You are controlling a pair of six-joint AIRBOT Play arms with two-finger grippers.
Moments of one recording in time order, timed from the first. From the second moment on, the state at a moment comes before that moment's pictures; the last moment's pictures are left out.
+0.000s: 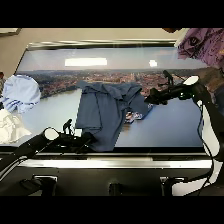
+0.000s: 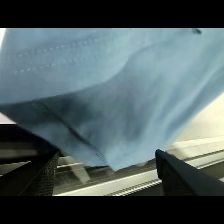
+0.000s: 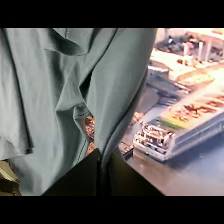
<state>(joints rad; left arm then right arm) -0.41 -1.18 0.51 0.66 -0.78 -1.80 -0.11 -1.71 1.44 -0.78 1.29 1.24</state>
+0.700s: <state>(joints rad) -0.30 -1.30 0.86 0.55 -0.78 -1.55 -0.11 -1.63 1.51 -0.73 1.28 1.28</state>
